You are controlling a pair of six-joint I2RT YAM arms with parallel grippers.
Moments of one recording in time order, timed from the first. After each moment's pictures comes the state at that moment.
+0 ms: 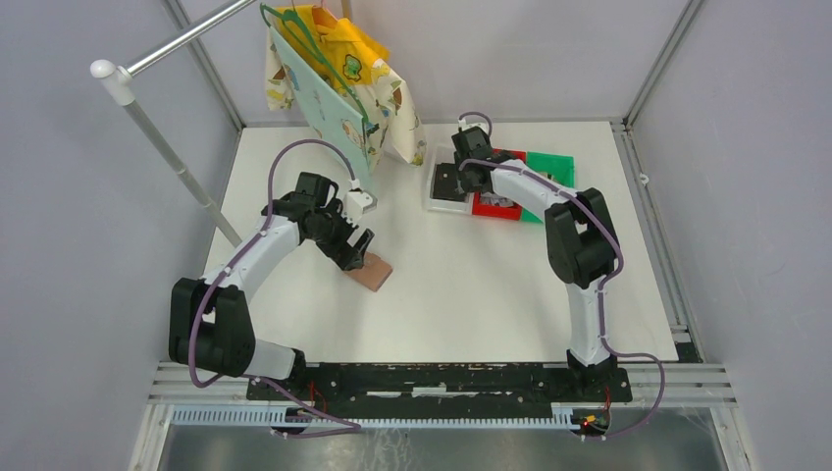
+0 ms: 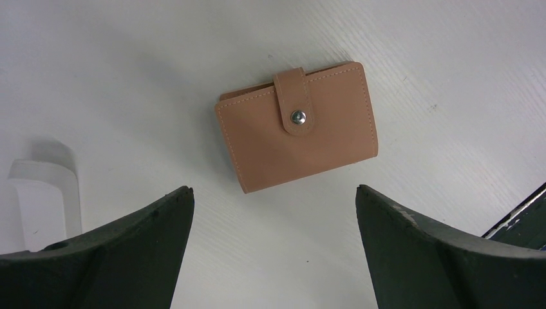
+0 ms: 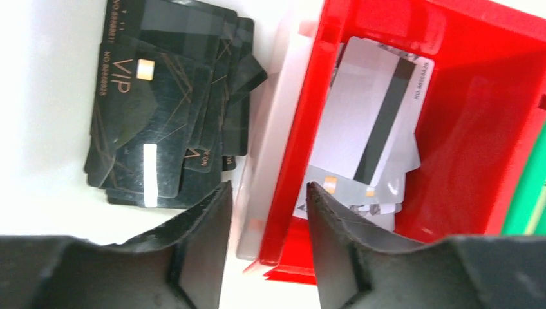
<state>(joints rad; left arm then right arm) -0.23 1.42 0.99 -0.71 0.37 0.51 0.48 2.11 1.67 -0.45 0.37 0.22</state>
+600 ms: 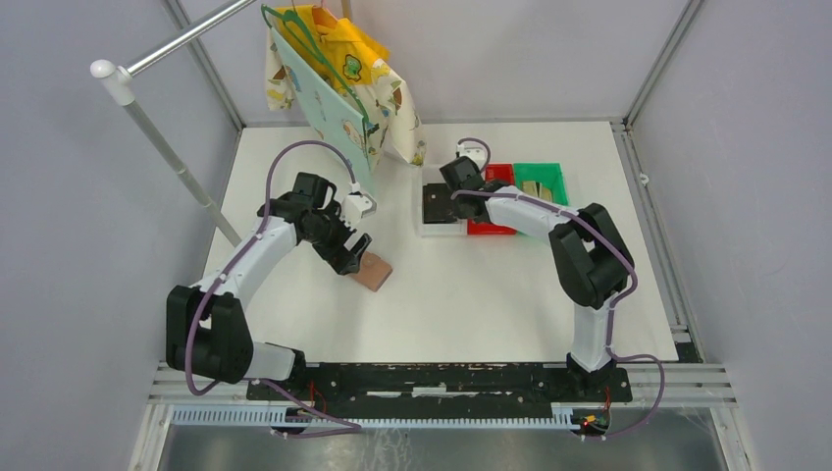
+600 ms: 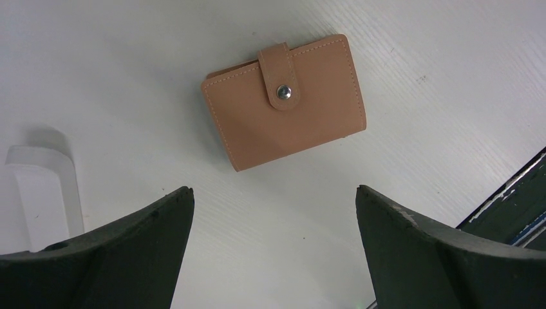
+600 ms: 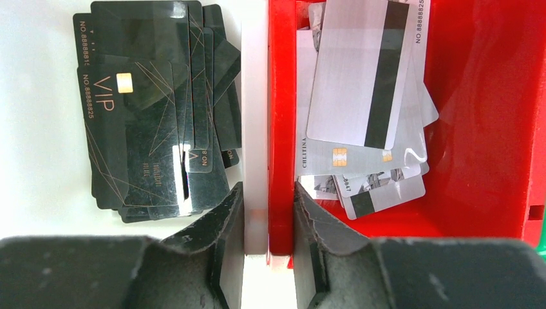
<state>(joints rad) -0.23 1.38 1.01 -0.80 0.37 0.57 0.61 1.95 1.38 -0.36 0.44 0.46</state>
